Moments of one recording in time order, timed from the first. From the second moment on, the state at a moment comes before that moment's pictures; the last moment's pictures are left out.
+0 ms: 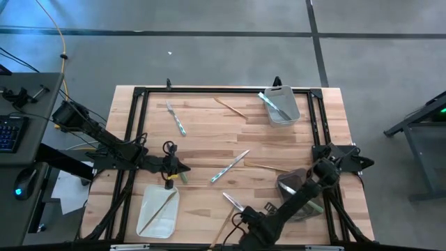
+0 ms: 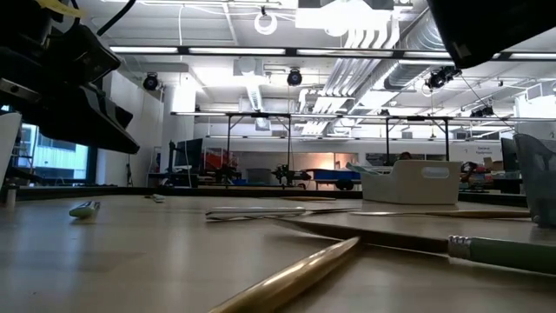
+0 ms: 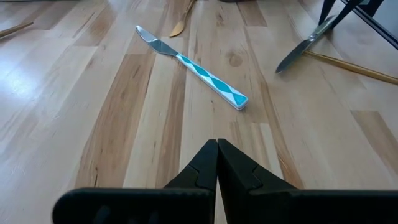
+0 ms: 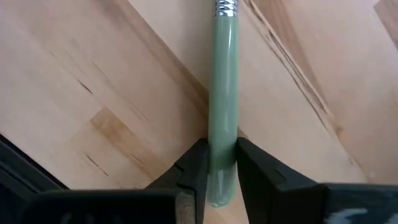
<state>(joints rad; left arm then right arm) -0.46 1.15 0.15 0.47 -0.39 -0.24 0.73 2.30 1.81 -1.07 0.08 1.44</state>
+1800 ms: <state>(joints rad) -0.50 1.15 0.15 0.47 -0.41 -0.26 0.77 2.24 2.16 -1.57 -0.08 1.39</state>
